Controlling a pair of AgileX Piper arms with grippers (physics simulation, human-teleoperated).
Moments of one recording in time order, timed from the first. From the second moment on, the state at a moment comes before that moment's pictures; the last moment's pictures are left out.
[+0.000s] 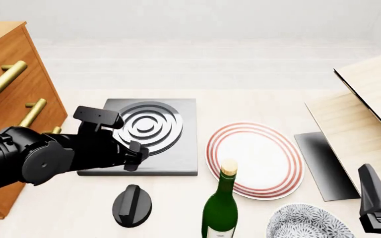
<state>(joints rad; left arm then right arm) -0.51 1.30 -0.69 0.25 -0.19 -0.02 0.00 -0.01 -0.04 -0.02</state>
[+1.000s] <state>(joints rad) -0.50 1.59 -0.68 0.15 -0.15 0.00 0.00 0.00 -0.06 -0.07</state>
